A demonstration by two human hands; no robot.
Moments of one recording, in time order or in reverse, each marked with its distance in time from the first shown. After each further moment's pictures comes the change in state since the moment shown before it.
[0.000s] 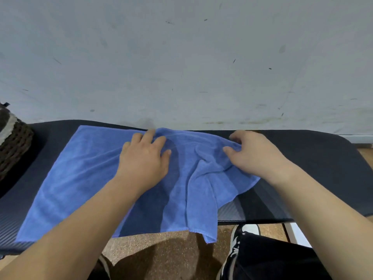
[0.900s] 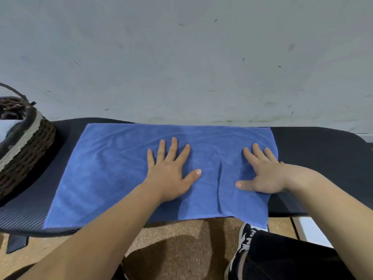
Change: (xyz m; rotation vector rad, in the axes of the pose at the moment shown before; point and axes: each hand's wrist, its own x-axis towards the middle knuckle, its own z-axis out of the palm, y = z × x) left_hand -0.031 0.018 0.026 -0.200 -0.332 0.064; right_hand -0.006 0.047 0.025 -0.295 -0.517 0.024
